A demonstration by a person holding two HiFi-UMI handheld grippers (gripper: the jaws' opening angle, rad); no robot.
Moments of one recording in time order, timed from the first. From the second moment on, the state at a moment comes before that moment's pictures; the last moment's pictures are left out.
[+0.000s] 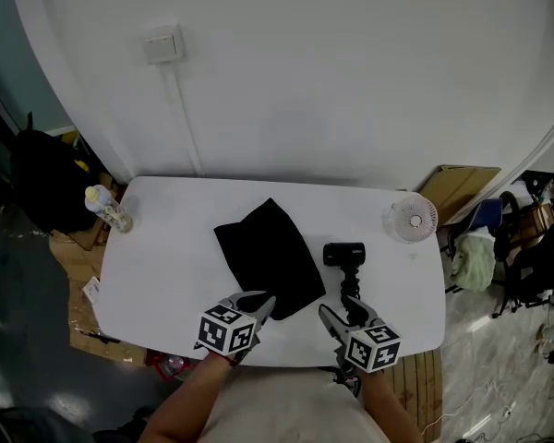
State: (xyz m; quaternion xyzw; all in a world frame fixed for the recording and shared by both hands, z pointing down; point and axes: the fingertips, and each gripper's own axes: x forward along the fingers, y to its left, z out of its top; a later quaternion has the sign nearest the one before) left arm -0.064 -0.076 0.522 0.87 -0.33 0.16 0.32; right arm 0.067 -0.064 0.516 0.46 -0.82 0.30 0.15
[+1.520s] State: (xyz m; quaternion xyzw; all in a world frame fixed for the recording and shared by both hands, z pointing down) left arm -0.051 -0.028 0.485 0.90 -0.30 0.15 0.28; right arm 0.049 -0.014 0.485 0.45 -0.84 0.26 0.17
